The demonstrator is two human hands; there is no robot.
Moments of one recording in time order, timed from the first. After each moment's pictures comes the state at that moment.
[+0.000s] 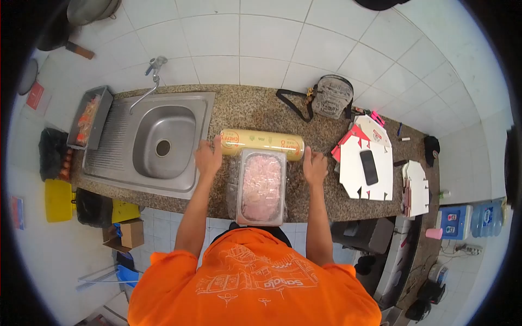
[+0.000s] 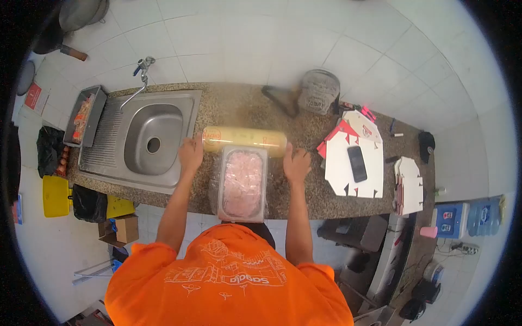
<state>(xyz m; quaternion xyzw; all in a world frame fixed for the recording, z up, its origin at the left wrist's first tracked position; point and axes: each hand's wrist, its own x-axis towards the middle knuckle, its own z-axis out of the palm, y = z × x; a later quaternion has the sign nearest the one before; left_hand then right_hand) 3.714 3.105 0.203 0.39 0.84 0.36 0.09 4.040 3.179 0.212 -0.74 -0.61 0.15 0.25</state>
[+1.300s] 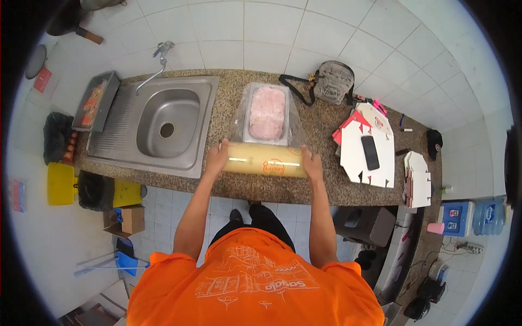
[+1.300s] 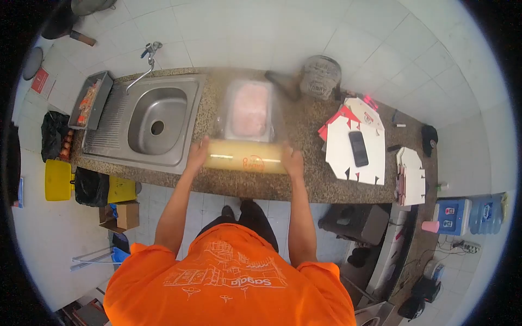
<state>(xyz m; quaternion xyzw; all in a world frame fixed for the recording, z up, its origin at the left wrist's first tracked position) 3.743 3.032 0.154 0.35 0.77 0.43 0.32 4.074 3.138 0.169 -0.67 -0.58 0.36 0.28</state>
